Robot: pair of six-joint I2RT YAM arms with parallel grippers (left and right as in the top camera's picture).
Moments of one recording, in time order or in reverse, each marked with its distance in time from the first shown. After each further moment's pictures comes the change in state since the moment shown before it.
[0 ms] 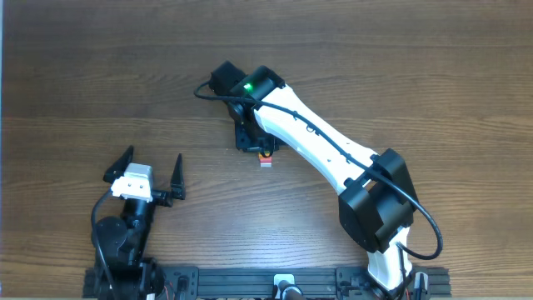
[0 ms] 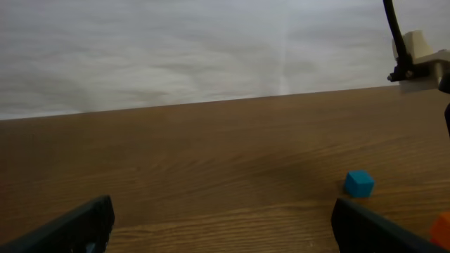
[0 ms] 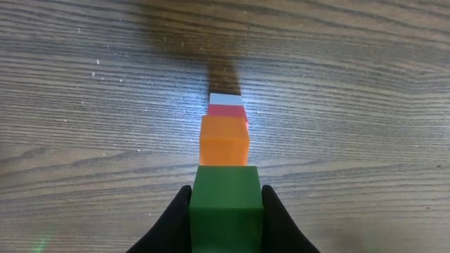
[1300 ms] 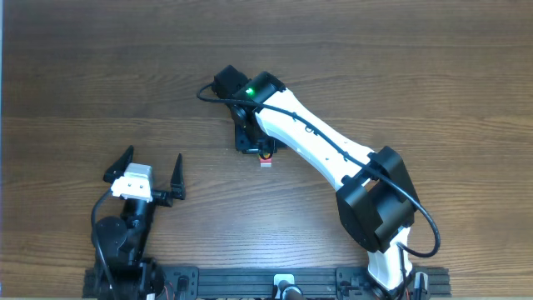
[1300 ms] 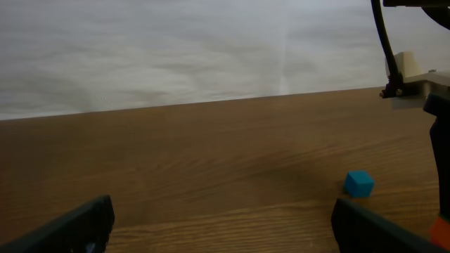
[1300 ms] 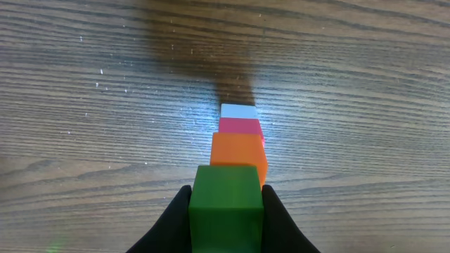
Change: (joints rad) left arm 0.000 0.000 0.000 0.000 0.000 0.000; right arm -0.009 -0.003 -0.074 0.100 -0.031 0.013
